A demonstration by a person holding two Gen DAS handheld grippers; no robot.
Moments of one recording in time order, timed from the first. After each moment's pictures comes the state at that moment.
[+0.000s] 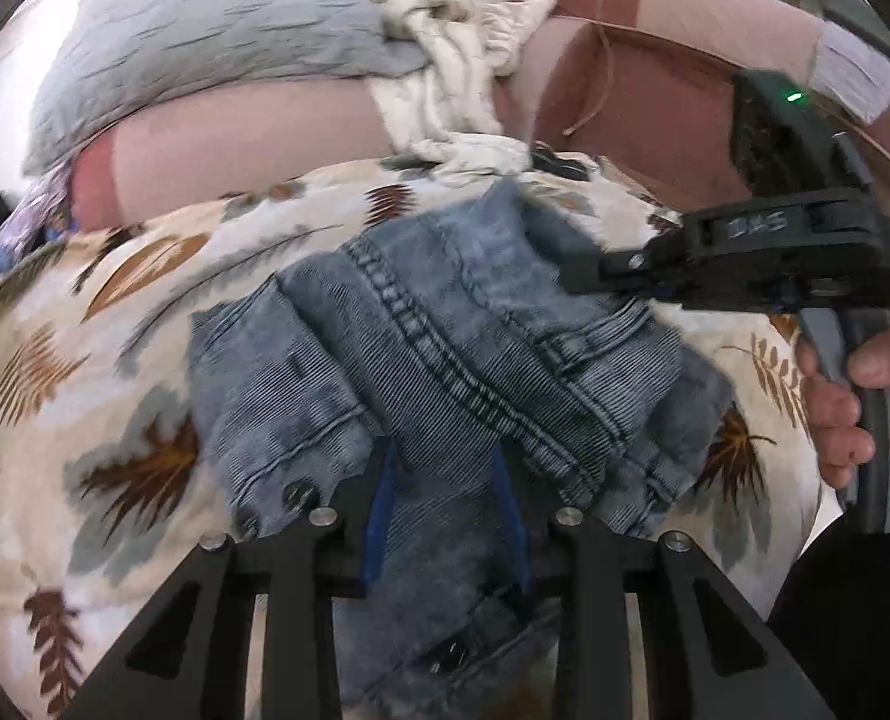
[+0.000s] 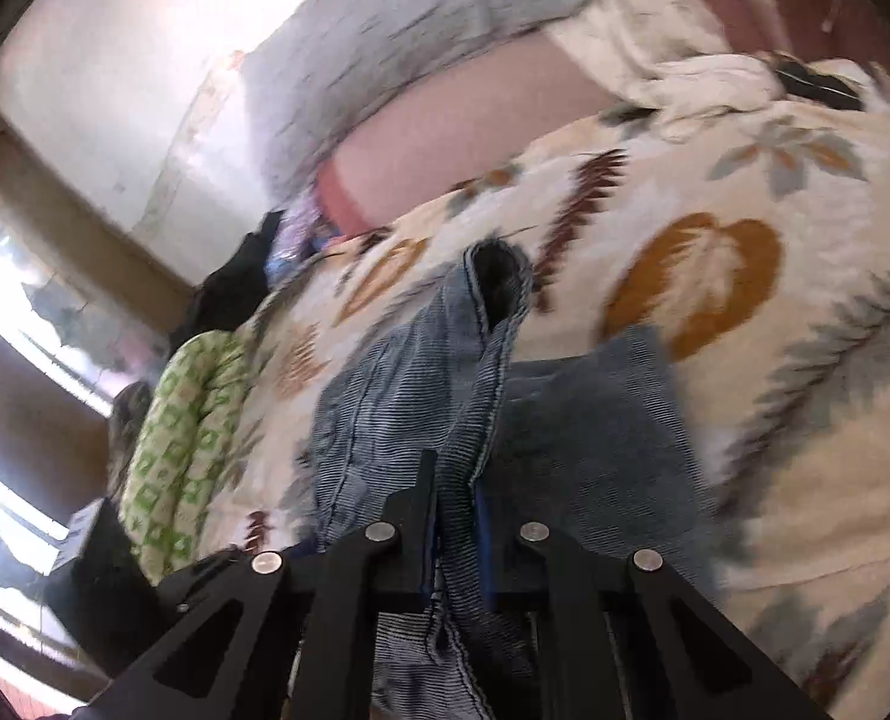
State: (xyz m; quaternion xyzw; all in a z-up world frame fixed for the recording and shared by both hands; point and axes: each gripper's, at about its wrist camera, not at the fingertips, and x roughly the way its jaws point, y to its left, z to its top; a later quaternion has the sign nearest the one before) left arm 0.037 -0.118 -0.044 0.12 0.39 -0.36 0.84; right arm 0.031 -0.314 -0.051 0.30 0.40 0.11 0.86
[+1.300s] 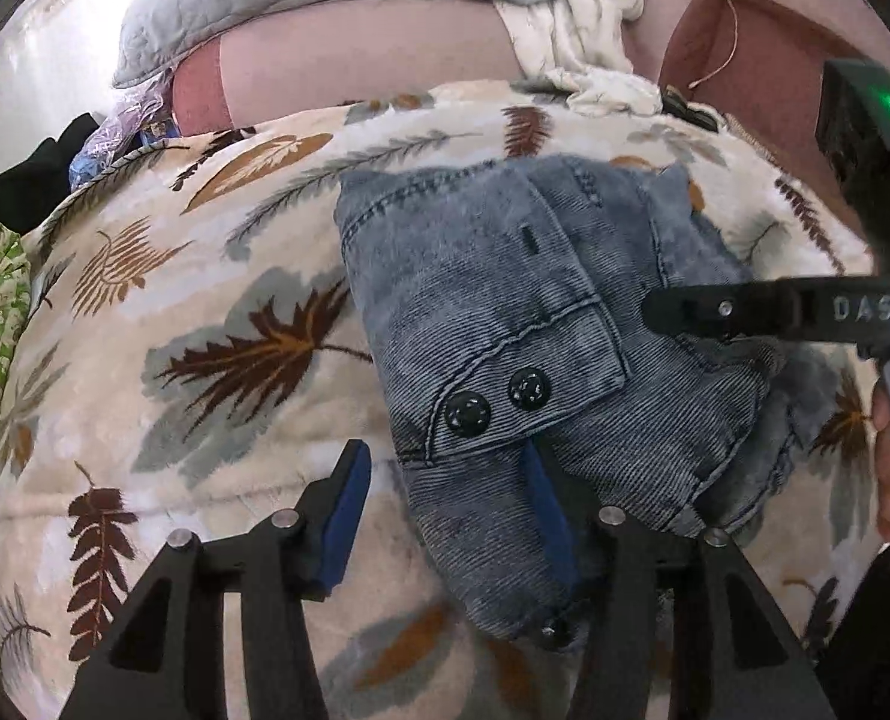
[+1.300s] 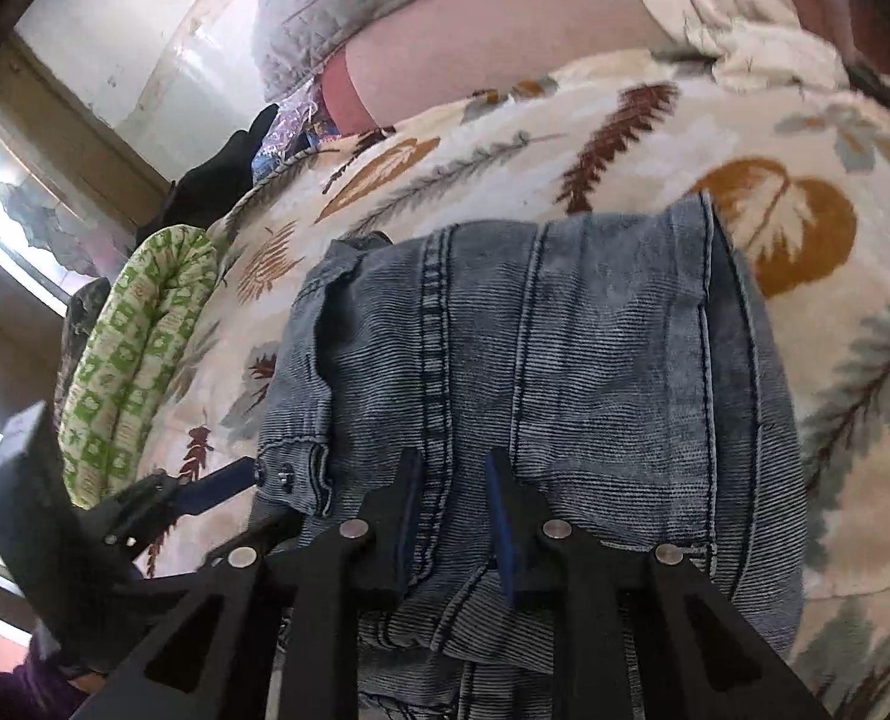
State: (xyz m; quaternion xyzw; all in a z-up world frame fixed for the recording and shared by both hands) left arm 0.059 -0.073 -0.079 0.14 0.46 -0.21 0.85; right arm 0.052 -0.263 -0.094 0.22 0.47 0.15 0.84
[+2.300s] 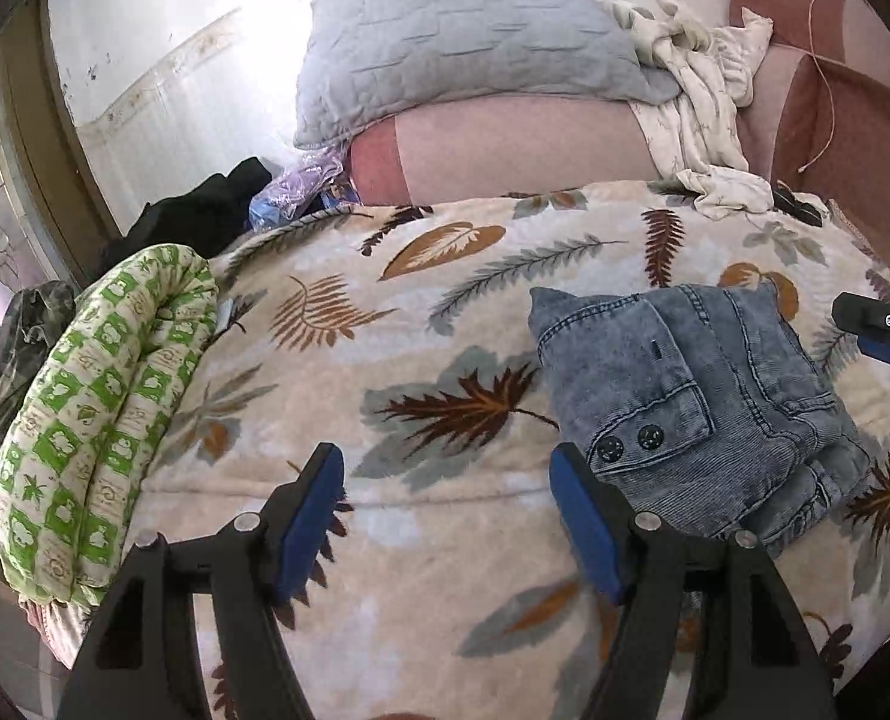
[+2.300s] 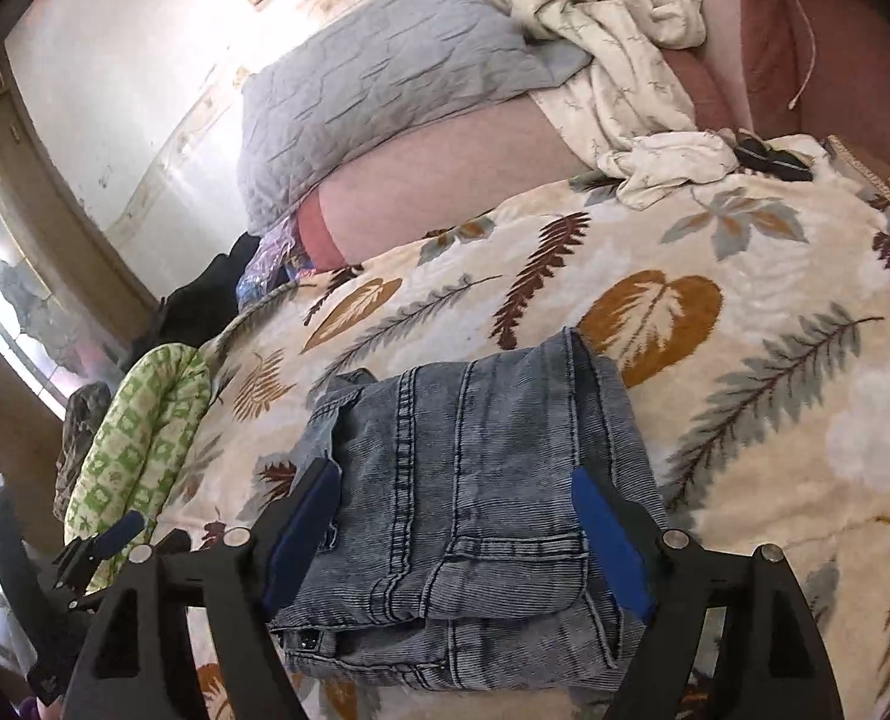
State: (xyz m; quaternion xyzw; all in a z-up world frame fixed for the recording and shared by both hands) left arm 0.024 -0.025 0.004 0.14 0.37 -0.05 0.92; right arm -0.008 -0.293 -0.023 0.24 0.35 0.04 0.90
